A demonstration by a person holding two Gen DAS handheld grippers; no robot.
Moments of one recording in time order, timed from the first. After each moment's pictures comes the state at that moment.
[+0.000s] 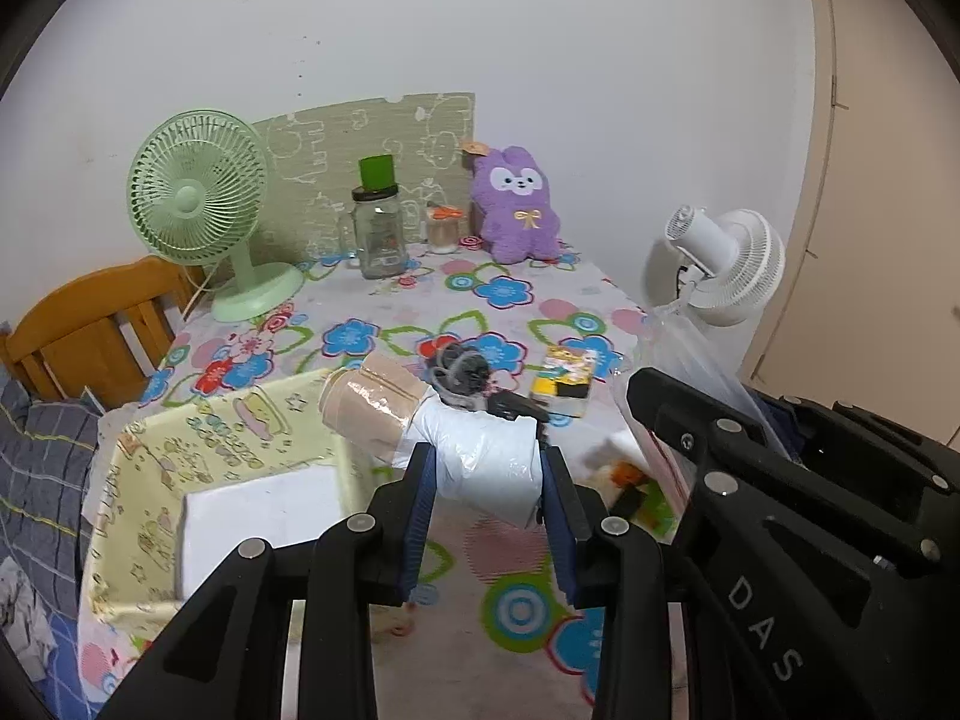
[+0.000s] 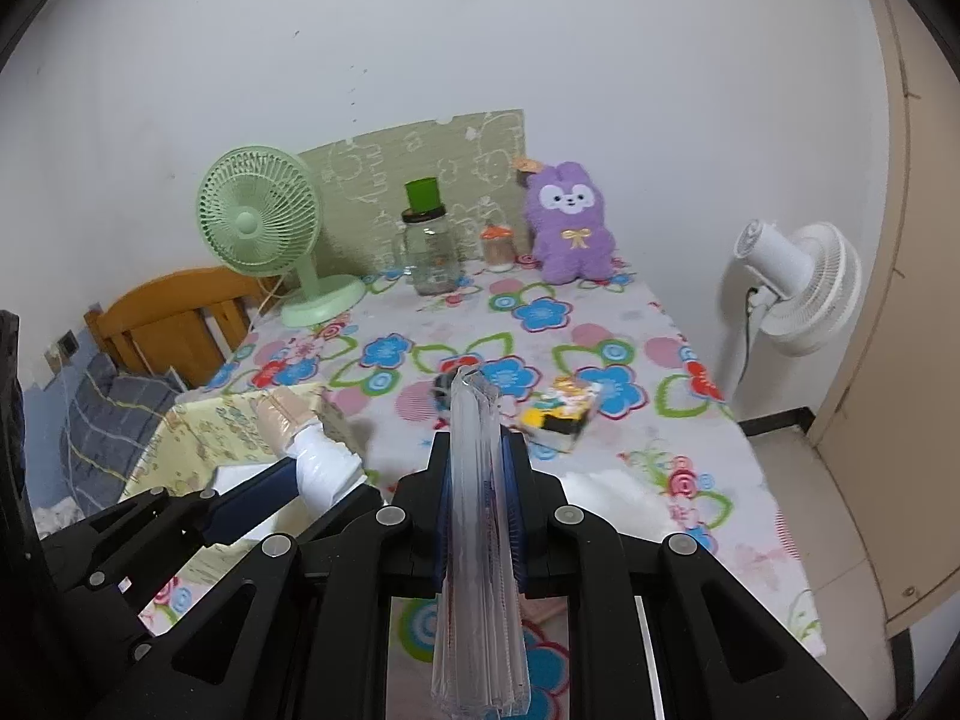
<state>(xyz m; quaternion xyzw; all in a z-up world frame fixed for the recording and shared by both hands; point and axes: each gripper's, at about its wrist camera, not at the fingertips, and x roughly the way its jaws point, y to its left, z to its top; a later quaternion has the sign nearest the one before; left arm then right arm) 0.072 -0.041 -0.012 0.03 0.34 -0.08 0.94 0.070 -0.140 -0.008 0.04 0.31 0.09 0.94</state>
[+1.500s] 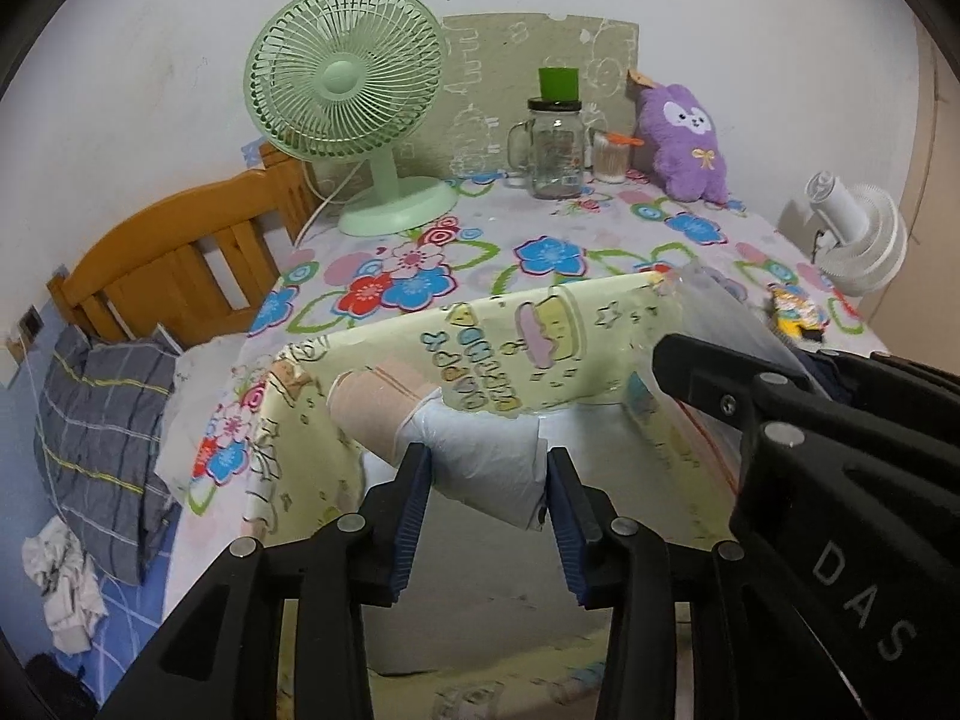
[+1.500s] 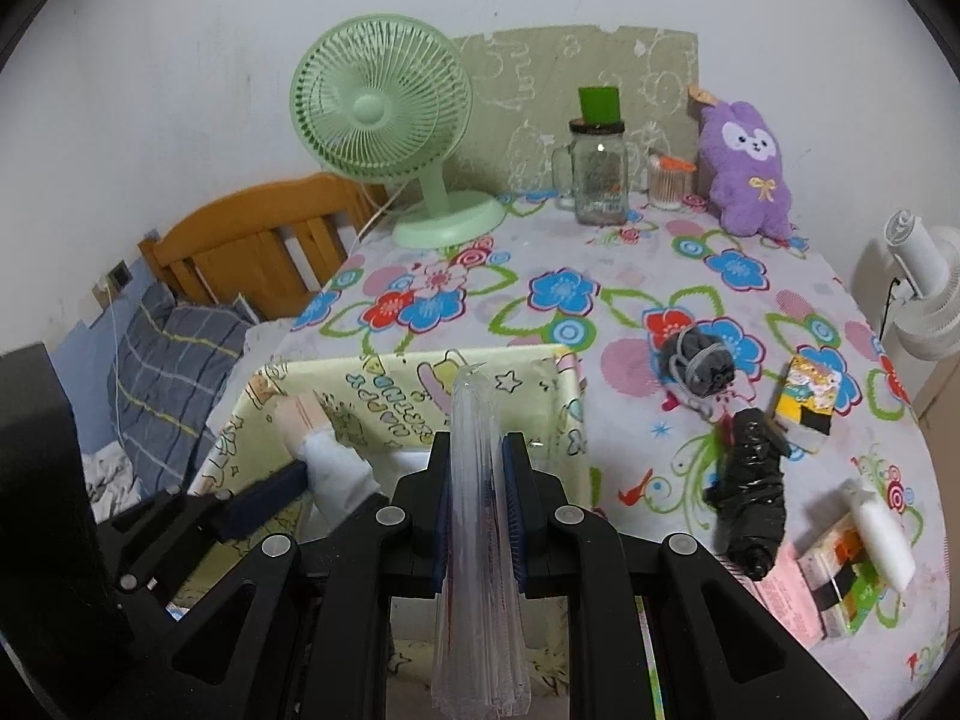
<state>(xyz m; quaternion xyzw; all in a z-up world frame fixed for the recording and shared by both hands) 0.113 0.101 -0.067 0.04 0.40 0.02 0.91 0.135 0.019 -0.051 0.02 0.39 0.19 0.90</state>
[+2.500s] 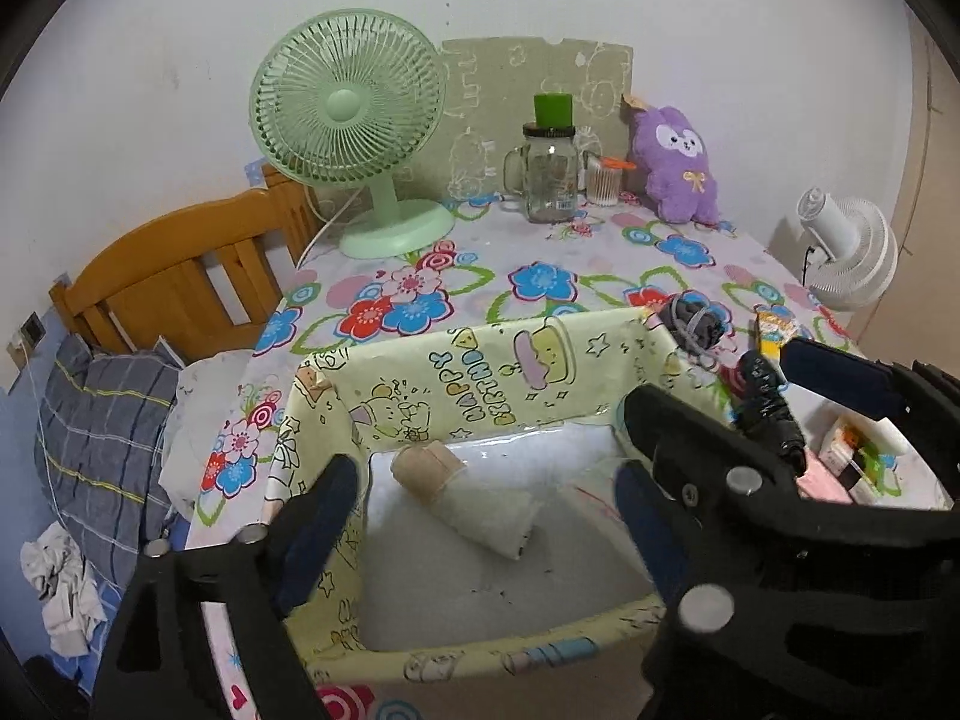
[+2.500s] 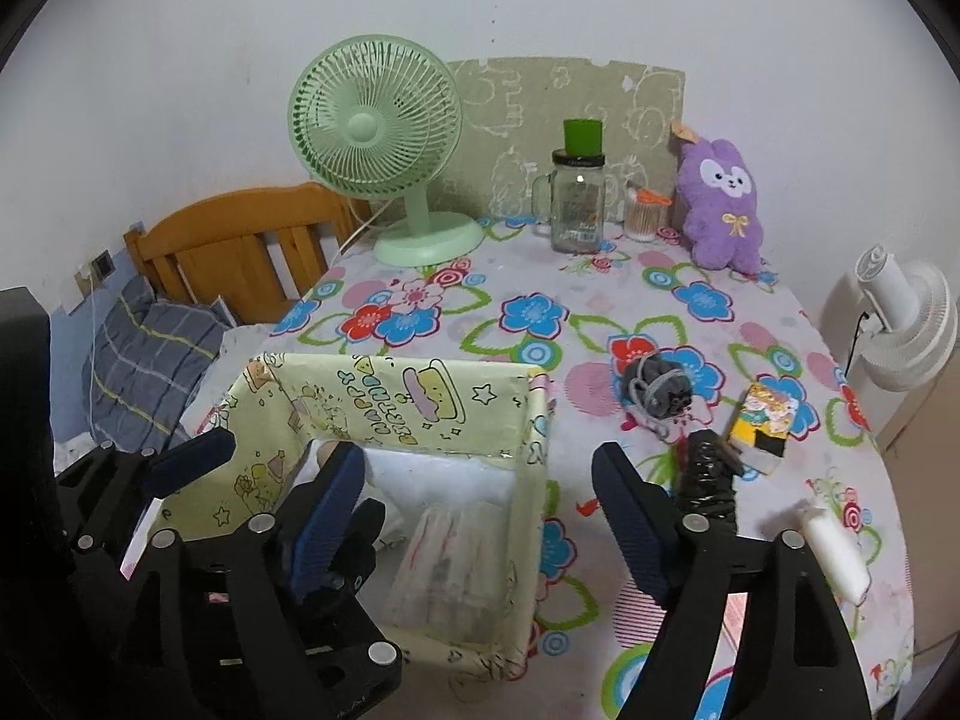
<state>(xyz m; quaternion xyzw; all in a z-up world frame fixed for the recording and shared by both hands) 0.102 0.099 -0.045 0.03 0.38 0.01 0.93 0.118 0.009 -0.036 -0.01 0.35 0.16 0.92</state>
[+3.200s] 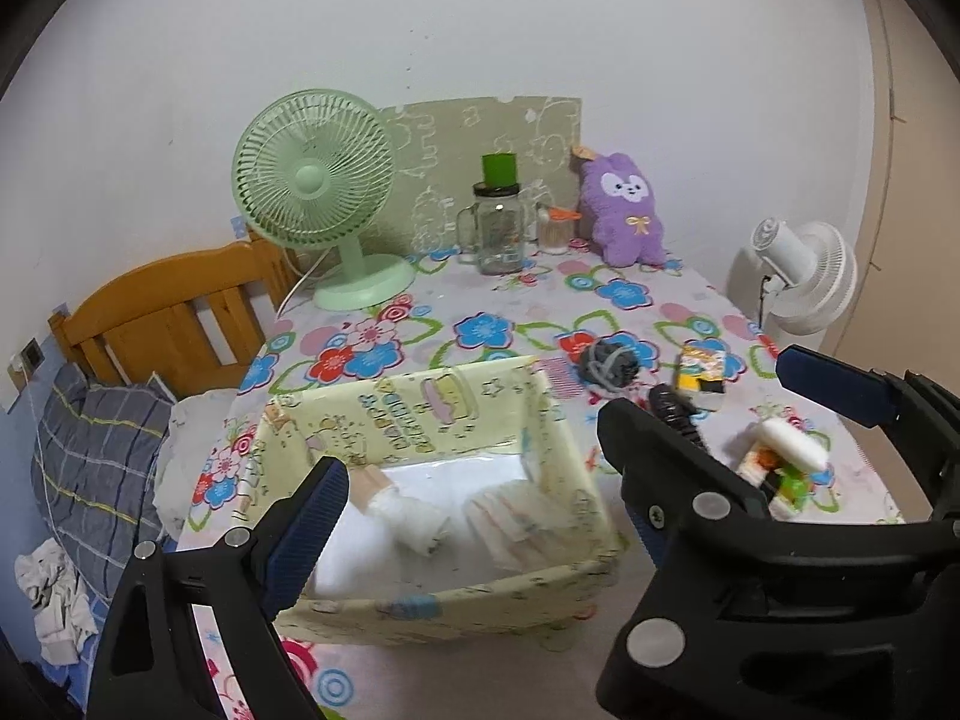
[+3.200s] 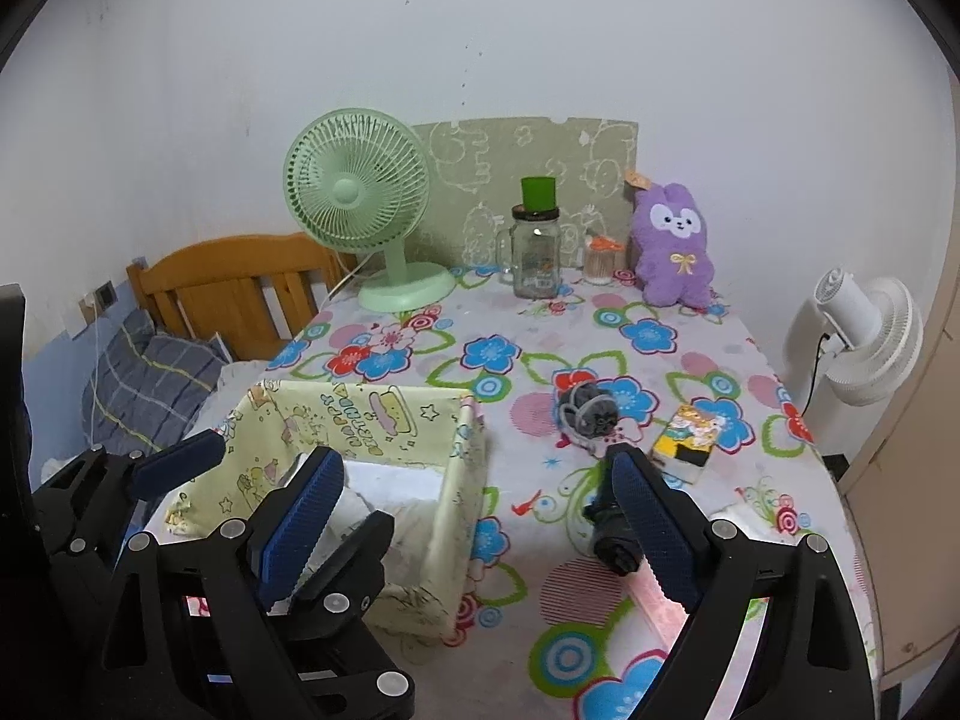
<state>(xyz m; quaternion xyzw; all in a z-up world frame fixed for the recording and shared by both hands) 0.066 0.046 -0.012 0.03 0.33 -0.01 0.94 0.076 -0.046 -0.004 -0.01 0.30 0.15 0.94</state>
